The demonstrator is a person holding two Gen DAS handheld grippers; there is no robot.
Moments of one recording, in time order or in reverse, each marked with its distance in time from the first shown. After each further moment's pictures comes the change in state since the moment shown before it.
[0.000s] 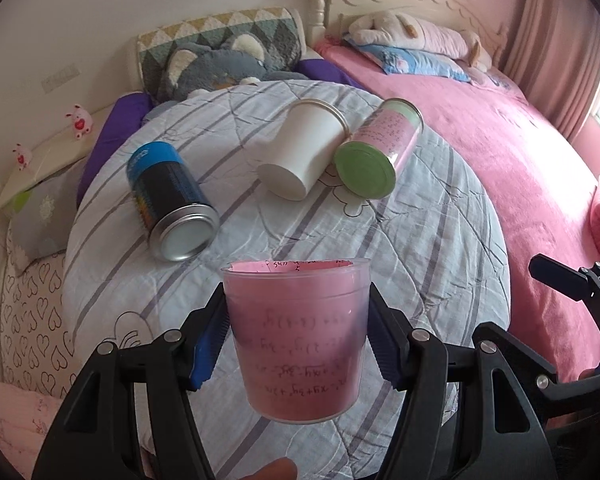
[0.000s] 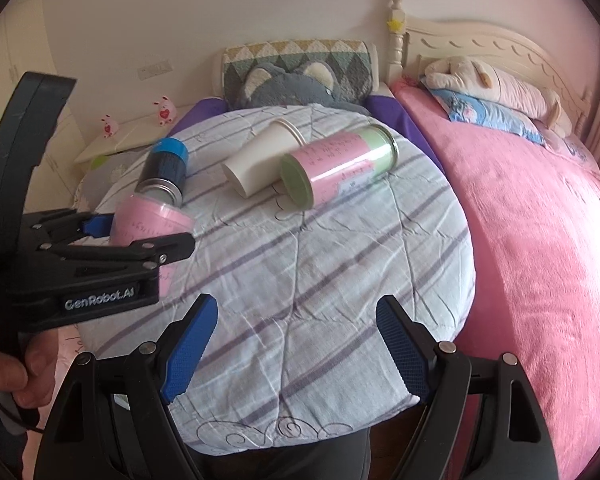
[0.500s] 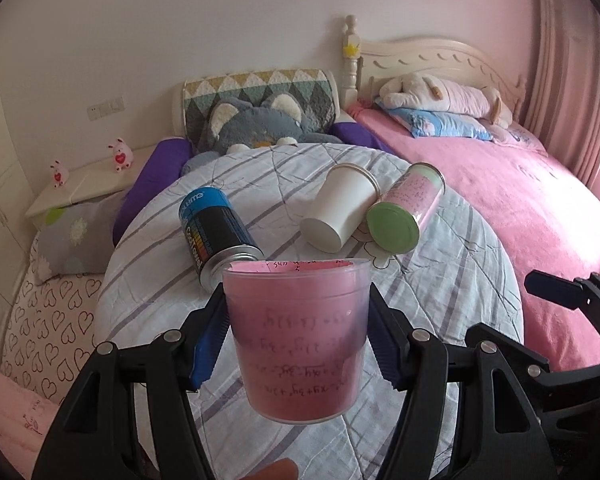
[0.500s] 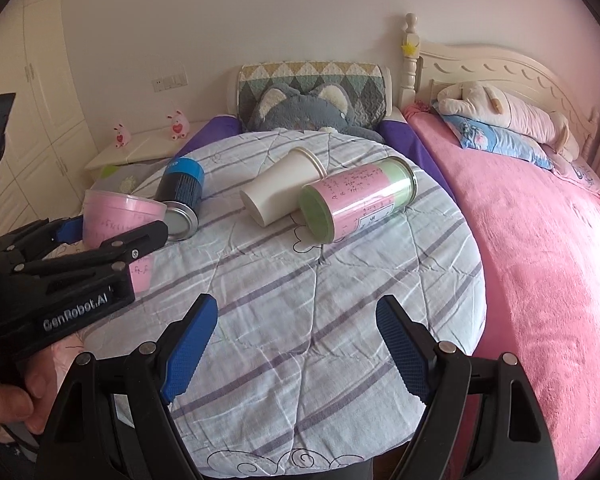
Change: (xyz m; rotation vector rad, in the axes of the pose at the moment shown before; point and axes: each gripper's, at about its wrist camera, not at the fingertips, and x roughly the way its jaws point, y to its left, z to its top) left arm -0.023 0.002 -0.016 -0.052 -0.246 0.092; right arm 0.002 0.012 0.011 -0.034 -0.073 0.023
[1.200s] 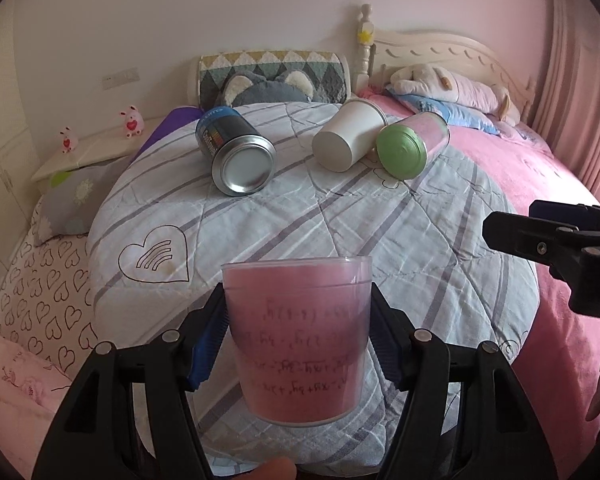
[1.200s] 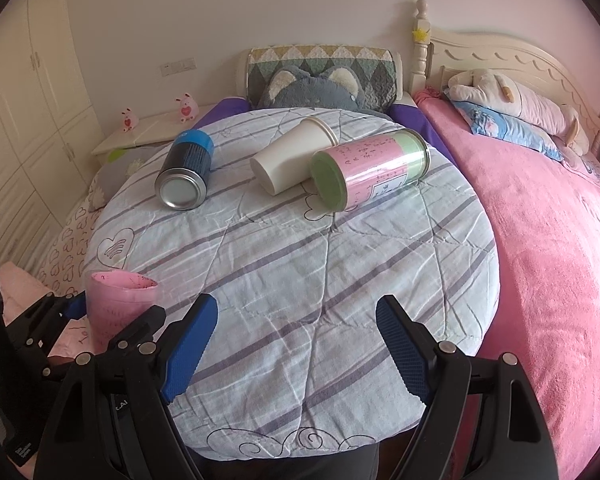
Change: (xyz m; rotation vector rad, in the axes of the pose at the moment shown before) left arm -0.001 0.007 -0.083 -0.074 0.034 0.005; right arm 0.006 0.004 -0.021 -0.015 0.053 0.033
